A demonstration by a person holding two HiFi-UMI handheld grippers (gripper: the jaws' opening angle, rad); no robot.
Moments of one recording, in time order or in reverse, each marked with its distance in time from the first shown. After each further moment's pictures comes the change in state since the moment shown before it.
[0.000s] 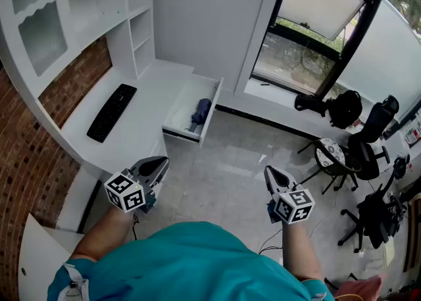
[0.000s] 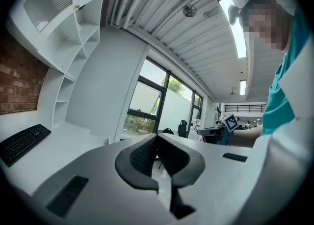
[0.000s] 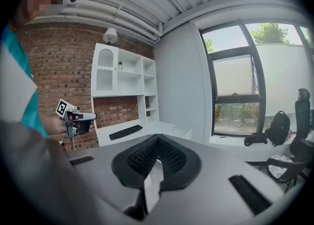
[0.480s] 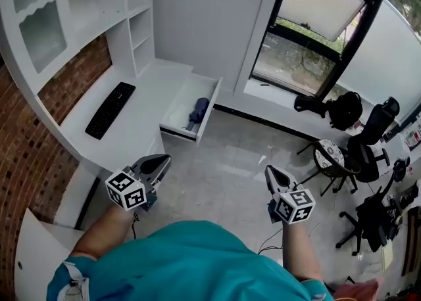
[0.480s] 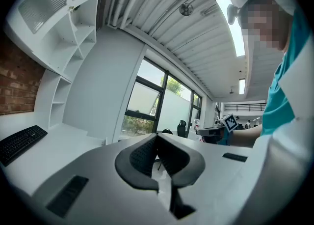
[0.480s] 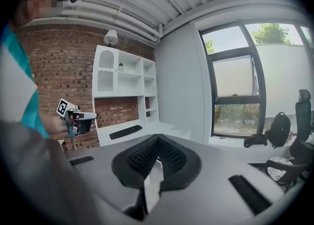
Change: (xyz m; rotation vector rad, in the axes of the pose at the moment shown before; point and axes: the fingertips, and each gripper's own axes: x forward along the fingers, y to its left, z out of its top) left arm 0.021 -0.028 0.003 0.019 -0.007 -0.009; right arm -0.018 -0.020 0.002 -0.009 -0.005 0.013
